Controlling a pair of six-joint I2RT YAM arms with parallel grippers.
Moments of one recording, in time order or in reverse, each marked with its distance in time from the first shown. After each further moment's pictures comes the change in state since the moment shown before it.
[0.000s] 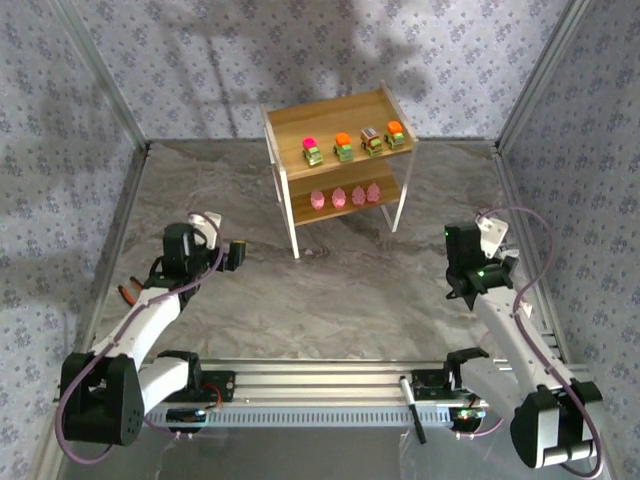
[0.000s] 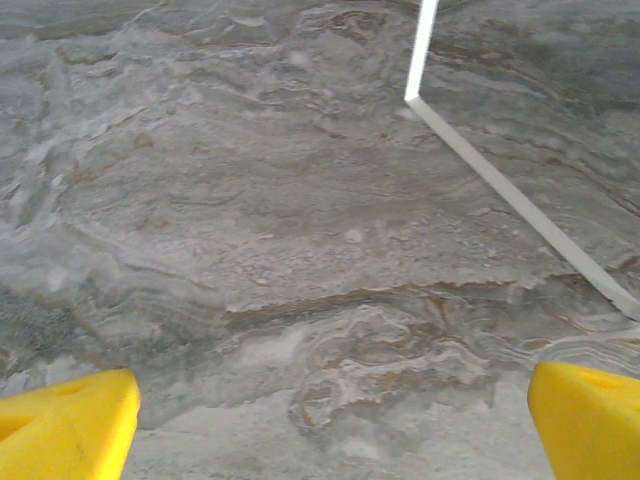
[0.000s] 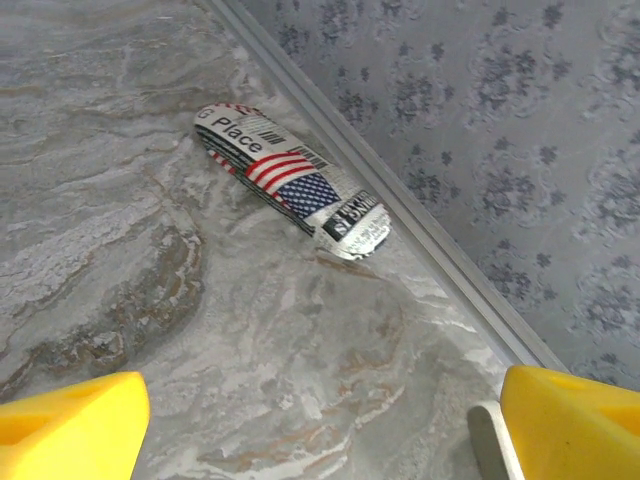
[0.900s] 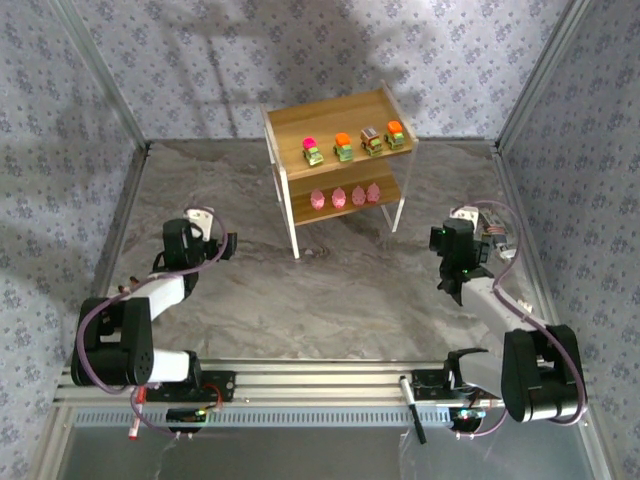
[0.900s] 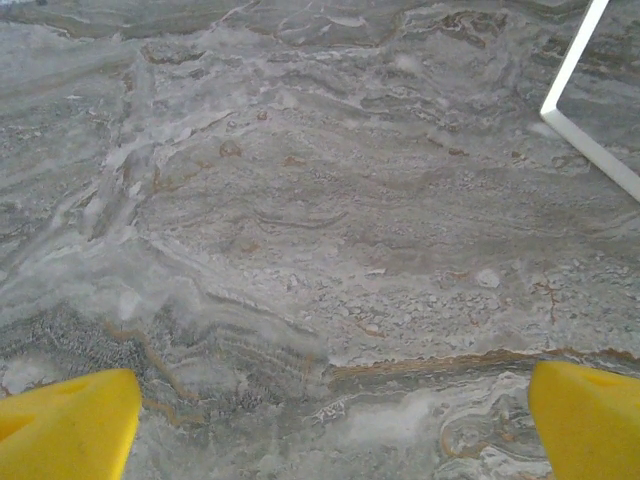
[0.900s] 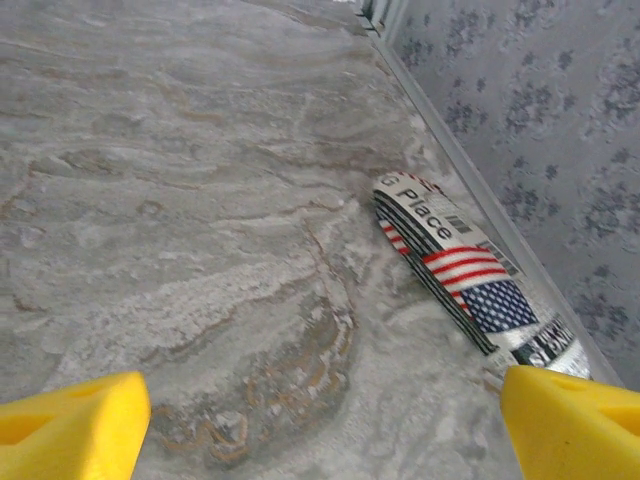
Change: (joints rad) left arm 0.078 0.292 -0.017 0.358 -0.046 0.030; right arm -0.052 0.230 -0.167 0.678 -0.249 -0.339
